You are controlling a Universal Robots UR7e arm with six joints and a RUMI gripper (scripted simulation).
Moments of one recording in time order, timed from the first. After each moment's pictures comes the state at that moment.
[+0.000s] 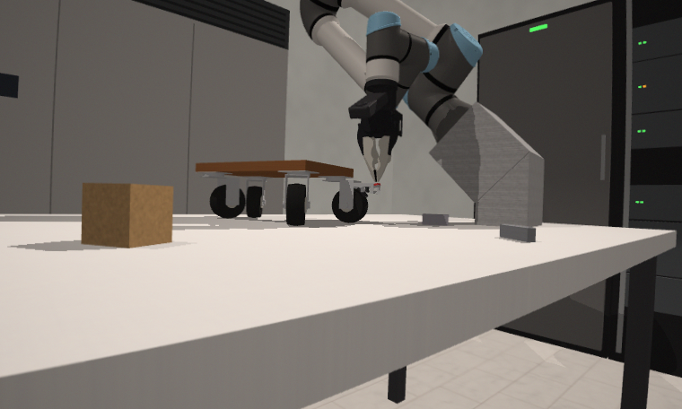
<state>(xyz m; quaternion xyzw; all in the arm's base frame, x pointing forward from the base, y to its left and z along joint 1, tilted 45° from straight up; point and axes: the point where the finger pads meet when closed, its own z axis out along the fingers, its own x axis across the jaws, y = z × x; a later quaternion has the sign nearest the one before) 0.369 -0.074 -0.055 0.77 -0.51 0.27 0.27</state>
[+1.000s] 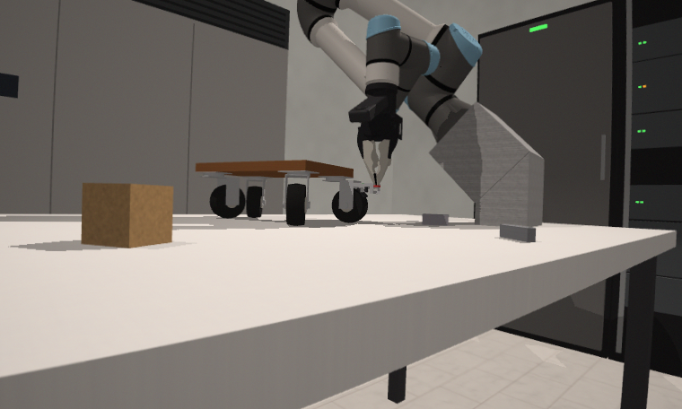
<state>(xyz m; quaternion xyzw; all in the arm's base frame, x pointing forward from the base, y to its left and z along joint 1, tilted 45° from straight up) 0.370 -0.079 -0.060 0.77 -0.51 0.27 0.27</state>
